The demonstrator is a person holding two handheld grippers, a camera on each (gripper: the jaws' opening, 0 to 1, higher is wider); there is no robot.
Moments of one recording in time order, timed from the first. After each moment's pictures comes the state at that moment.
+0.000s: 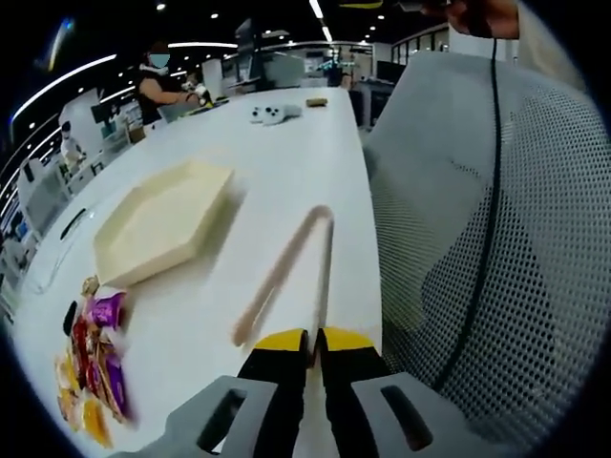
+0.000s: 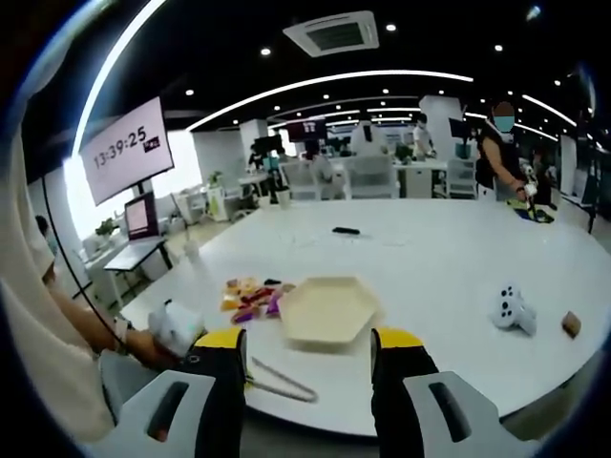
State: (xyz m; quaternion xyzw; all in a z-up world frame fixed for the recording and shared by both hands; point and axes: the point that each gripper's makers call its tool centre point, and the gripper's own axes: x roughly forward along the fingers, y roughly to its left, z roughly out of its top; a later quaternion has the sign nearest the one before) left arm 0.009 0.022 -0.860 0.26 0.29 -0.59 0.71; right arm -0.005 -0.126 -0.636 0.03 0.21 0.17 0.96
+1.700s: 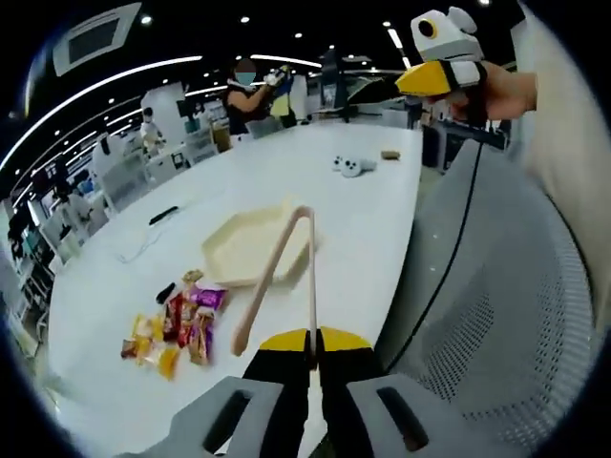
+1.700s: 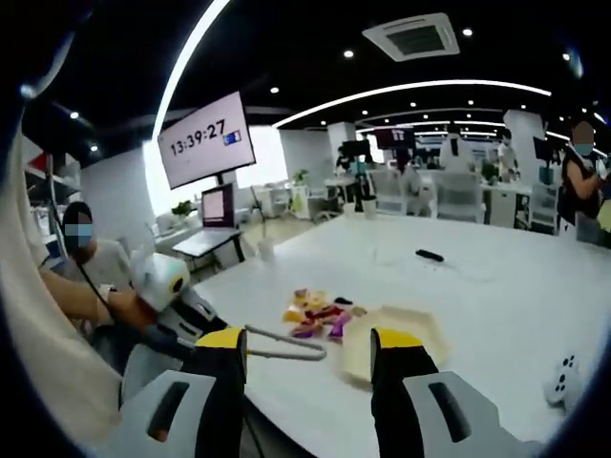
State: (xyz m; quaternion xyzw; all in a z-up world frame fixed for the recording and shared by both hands) left arm 0.002 0.075 -0.739 0.19 0.26 -0.45 0.83; right arm 0.024 -0.058 -0.615 0.00 0.18 0.38 0.91
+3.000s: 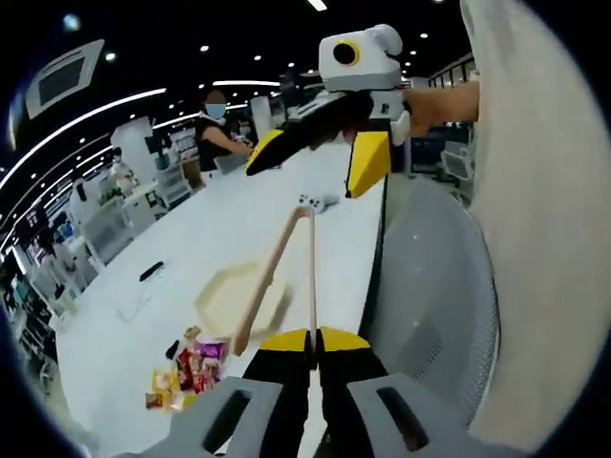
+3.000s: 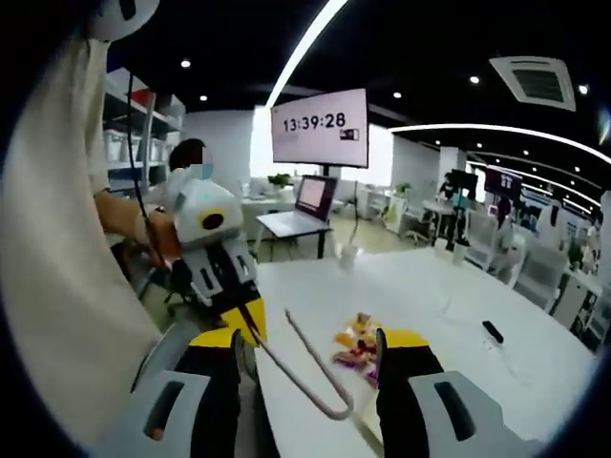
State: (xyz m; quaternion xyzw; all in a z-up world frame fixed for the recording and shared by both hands) left arm -0.027 0.054 -0.641 0.21 0.19 -0.53 0.80; right arm 0.000 0.015 -0.575 -0.14 0.11 0.58 0.80
